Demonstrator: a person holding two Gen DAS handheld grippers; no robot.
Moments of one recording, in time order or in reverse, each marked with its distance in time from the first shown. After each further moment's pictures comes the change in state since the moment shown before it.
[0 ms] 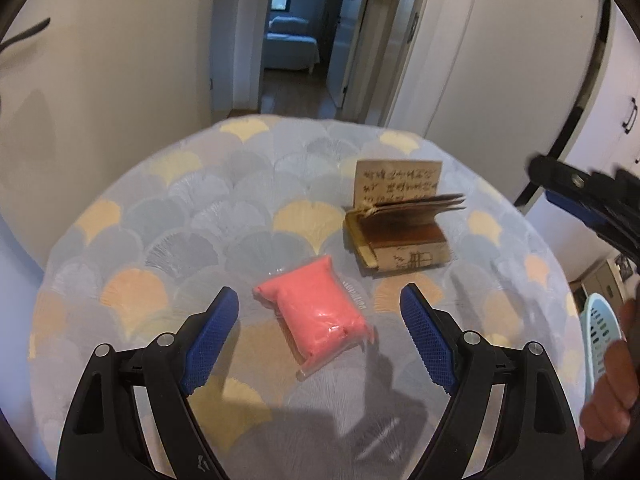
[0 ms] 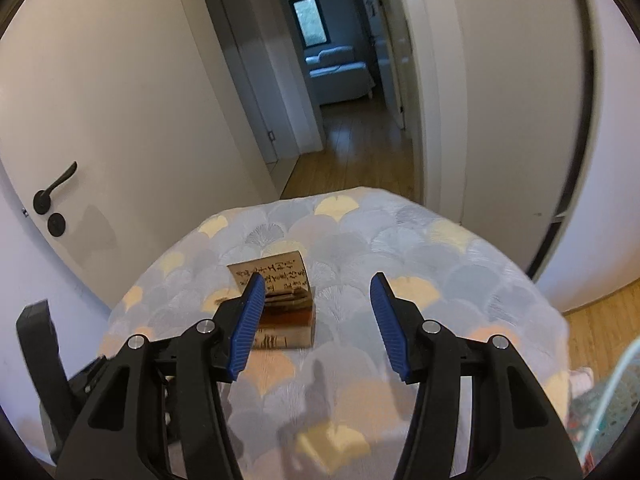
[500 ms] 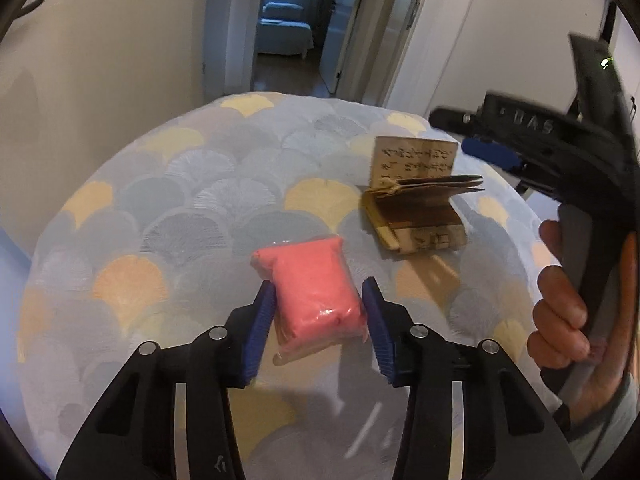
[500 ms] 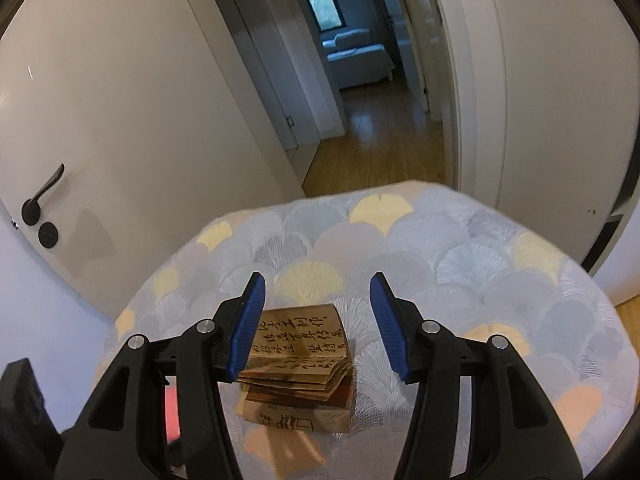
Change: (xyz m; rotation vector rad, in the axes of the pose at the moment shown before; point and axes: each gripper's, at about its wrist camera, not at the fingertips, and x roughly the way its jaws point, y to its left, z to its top) left arm 0.005 0.023 -0.009 -0.008 0.037 -0.036; right arm 0.094 0.019 0.021 0.011 0.064 0.089
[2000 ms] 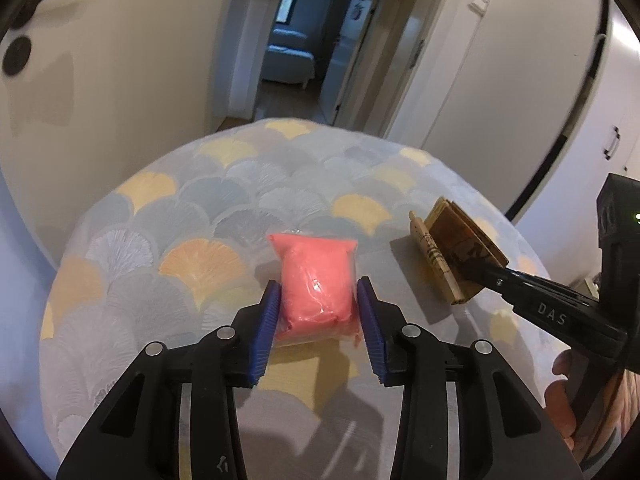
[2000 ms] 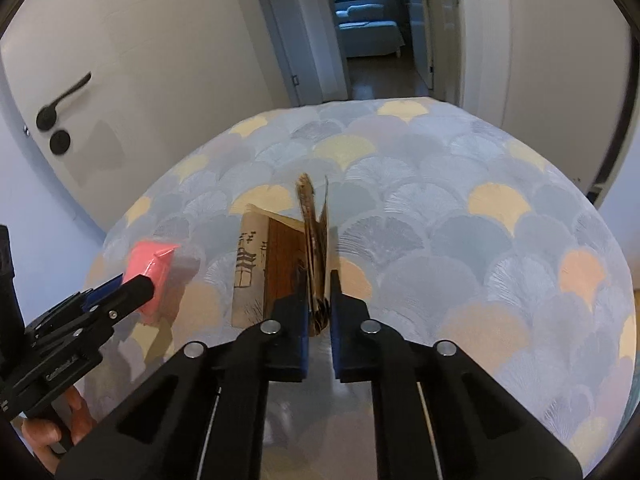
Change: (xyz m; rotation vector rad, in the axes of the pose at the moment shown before) left arm -0.050 0.038 -0.027 -0.043 -0.128 -0.066; right arm -0.046 0.038 -0.094 -0.090 0.102 -0.064
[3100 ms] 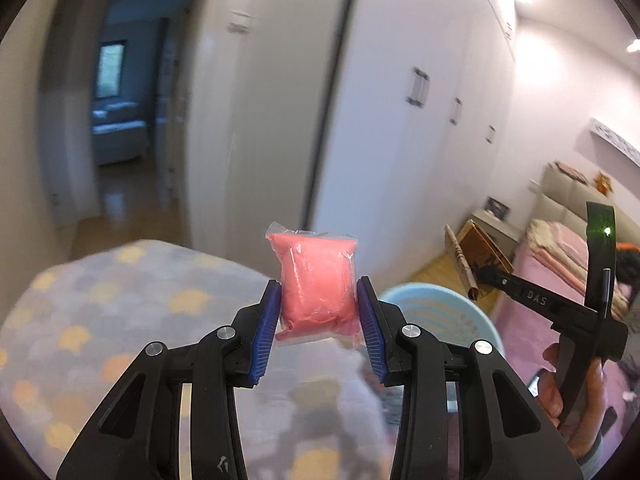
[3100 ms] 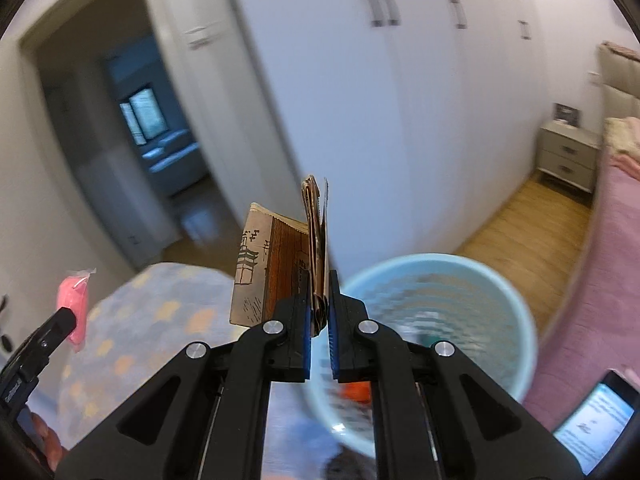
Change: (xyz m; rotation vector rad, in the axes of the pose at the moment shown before) left arm -0.046 -0.307 0.004 0.444 -0.076 -0.452; right arm -0.294 -0.223 -0.101 0.535 -0.395 -0.504
